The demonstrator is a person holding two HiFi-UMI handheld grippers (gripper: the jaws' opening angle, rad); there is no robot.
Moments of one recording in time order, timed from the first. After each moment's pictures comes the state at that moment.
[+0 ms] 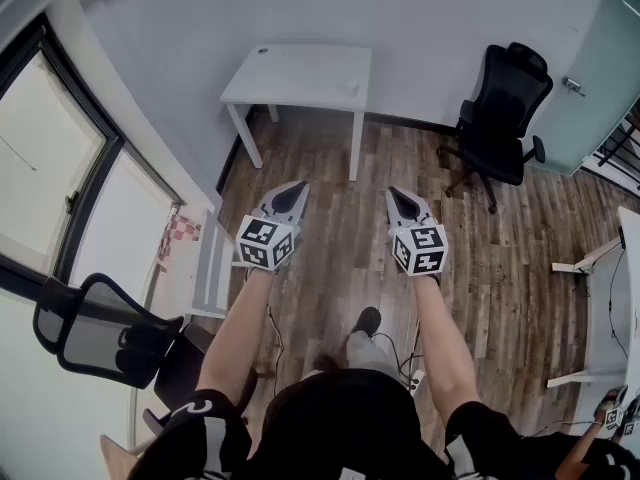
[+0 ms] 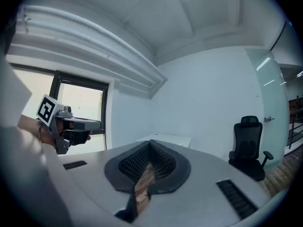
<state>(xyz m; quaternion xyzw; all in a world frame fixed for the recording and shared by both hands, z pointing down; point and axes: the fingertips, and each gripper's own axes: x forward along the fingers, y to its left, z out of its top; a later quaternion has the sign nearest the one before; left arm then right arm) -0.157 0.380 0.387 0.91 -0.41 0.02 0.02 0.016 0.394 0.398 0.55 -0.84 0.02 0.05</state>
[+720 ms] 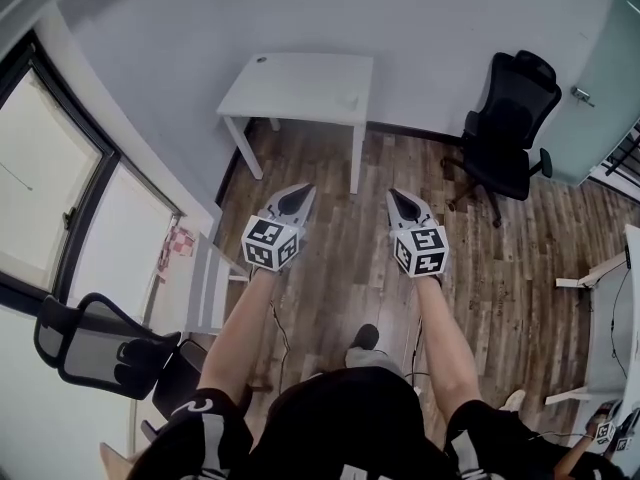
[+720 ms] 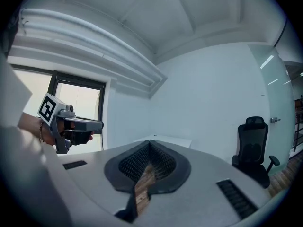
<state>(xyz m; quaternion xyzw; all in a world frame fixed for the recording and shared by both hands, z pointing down) -0.107 0.291 0.385 0.92 -0.40 0.03 0.02 0.055 0.300 0.395 0.53 -0.85 0.01 0.05</state>
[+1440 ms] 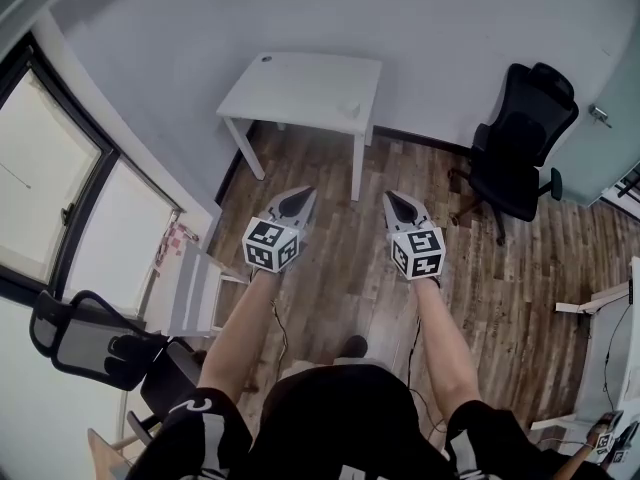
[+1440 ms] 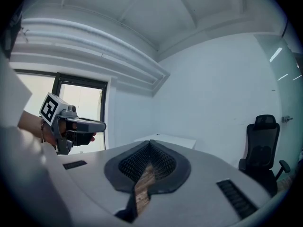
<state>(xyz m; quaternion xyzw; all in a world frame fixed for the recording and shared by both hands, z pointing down) -0.045 0.217 0.399 0.90 -0.43 0.04 0.04 0.108 0.216 0.405 0.49 -0.87 0.02 0.05</state>
